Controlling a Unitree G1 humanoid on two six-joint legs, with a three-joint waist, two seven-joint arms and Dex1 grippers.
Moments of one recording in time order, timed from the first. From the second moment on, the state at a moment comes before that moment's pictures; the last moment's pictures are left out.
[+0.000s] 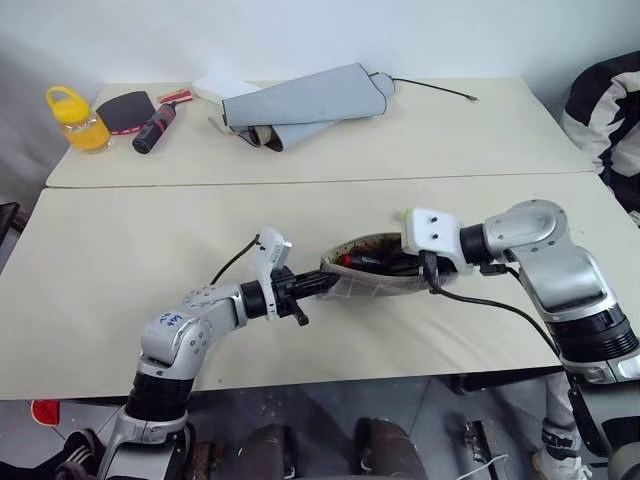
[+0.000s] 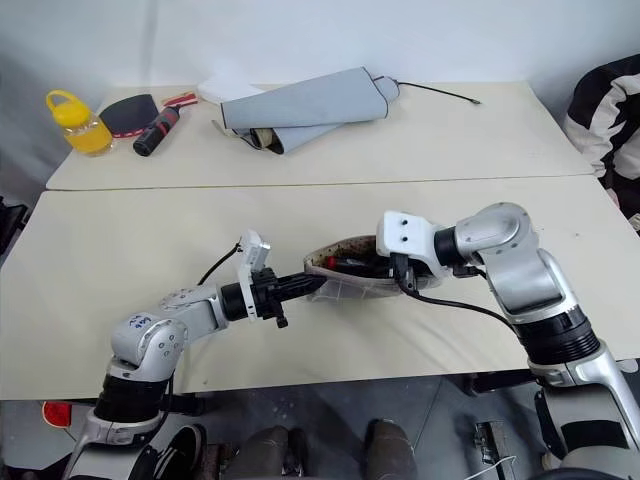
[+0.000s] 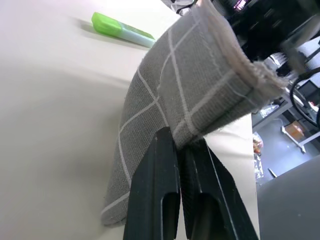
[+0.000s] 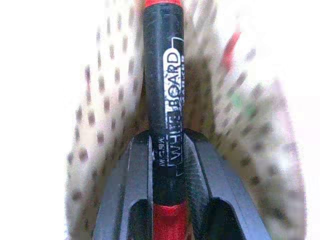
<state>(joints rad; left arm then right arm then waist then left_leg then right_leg) -0.39 0.34 -0.04 -0.23 -0.65 0.87 -0.59 -0.71 -0.74 0.20 -0.14 0.08 0.47 1.32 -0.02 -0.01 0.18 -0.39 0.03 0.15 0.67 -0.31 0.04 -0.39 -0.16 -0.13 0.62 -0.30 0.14</state>
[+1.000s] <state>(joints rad) -0.42 0.59 -0.02 0.14 0.02 0.06 -0.42 -0.72 -0.74 0.23 0.25 -0.07 0.08 0.99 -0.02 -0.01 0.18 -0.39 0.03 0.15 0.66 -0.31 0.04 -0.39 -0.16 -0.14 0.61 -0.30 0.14</state>
